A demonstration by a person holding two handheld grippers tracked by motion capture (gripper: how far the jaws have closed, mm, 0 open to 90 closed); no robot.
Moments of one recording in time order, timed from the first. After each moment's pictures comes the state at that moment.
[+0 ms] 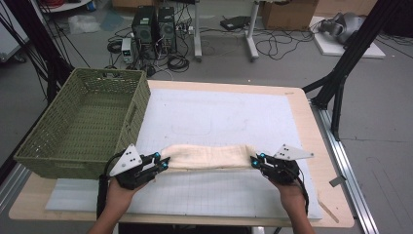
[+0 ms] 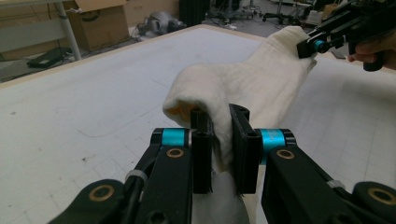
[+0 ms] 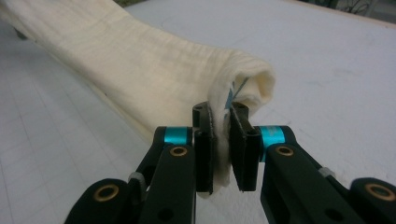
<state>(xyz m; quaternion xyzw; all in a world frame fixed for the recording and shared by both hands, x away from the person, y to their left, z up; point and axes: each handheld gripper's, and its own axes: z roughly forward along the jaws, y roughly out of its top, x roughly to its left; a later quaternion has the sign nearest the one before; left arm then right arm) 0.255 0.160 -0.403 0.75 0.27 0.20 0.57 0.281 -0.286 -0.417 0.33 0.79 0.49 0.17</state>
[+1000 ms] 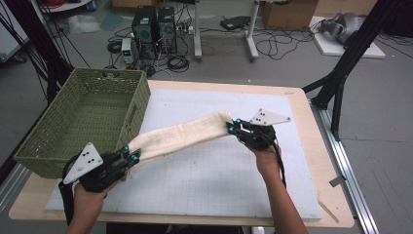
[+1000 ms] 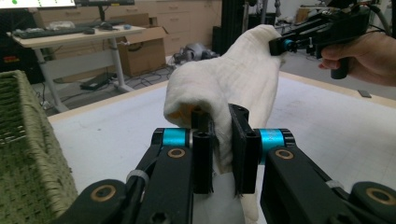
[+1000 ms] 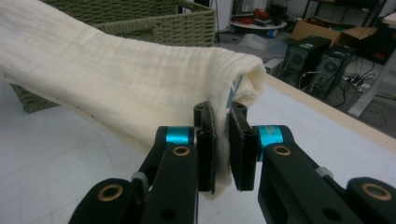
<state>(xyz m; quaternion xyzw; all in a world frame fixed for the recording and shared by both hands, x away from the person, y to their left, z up) 0.226 0.216 -0.361 0.70 0.30 0.26 0.60 0.349 -0.214 -0.353 0.25 0.78 0.54 0.21</state>
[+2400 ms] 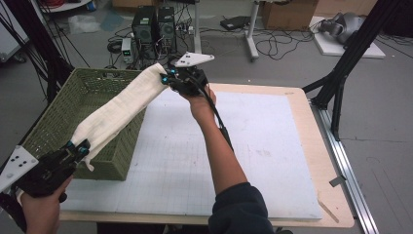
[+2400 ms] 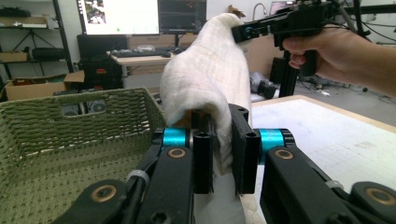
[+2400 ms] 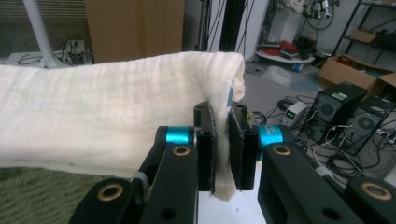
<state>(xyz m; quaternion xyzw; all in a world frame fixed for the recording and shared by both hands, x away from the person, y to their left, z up) 0.199 0.296 -0.334 0.61 0.38 0.35 0.60 0.453 -0.033 -0.271 0.19 0.78 0.56 0.20</state>
